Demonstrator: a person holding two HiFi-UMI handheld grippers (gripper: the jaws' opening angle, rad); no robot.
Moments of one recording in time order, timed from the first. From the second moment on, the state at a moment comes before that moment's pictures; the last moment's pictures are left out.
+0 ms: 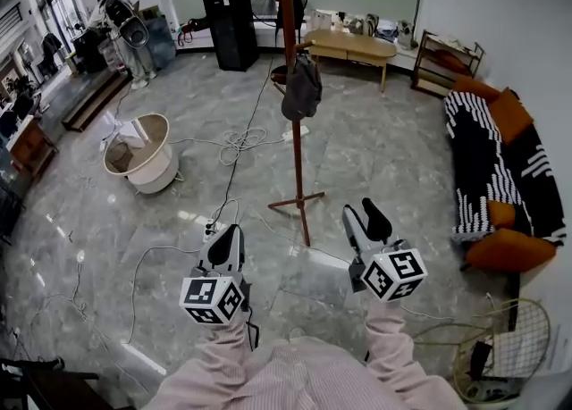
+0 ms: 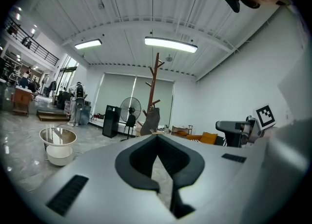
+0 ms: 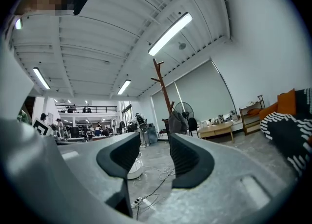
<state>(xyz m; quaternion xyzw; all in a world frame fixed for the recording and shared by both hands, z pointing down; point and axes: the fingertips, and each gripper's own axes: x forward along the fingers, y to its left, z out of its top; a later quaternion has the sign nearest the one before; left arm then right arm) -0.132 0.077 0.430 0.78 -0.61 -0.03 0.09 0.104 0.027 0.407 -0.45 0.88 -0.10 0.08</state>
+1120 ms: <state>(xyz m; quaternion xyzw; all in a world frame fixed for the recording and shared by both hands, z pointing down) -0.147 -0.146 0.432 0.79 -0.60 -0.02 0.10 0.080 -0.195 0.406 -0.46 0.87 -0.12 0.10</state>
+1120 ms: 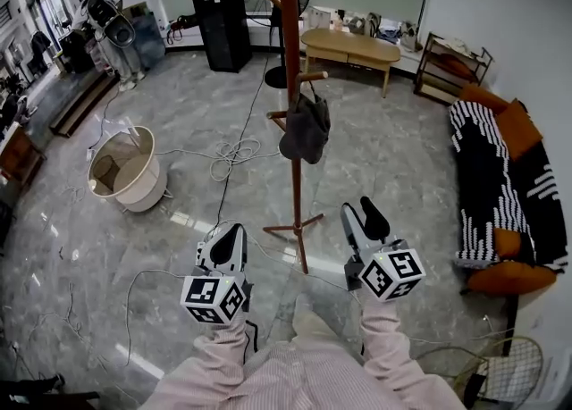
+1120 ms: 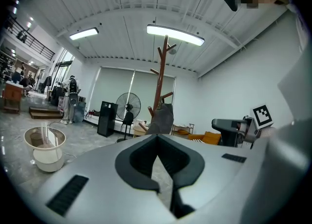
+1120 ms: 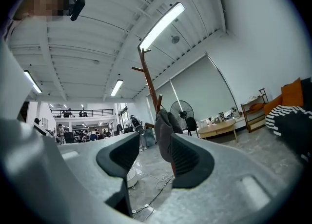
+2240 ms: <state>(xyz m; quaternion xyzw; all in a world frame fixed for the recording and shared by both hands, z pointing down) -0.156 -0.327 0.401 0.81 -0.58 -0.01 0.08 0.024 -0.383 0.356 -0.41 0.91 -0.08 0.08</state>
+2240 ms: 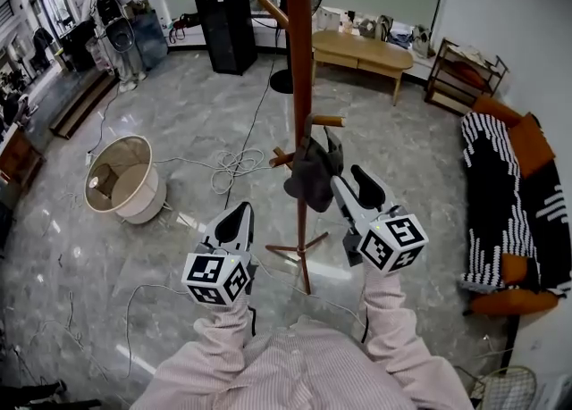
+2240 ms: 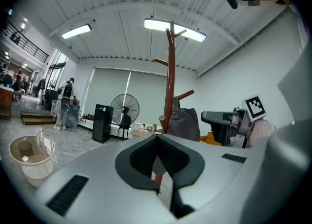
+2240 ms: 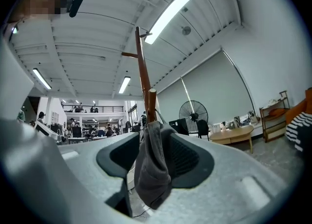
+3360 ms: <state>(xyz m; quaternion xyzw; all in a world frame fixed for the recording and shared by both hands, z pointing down) -0.176 -0.376 0.399 0.85 -0.53 -0.01 0.09 -0.019 -0.421 0.356 -0.42 0.90 -0.06 0.01</state>
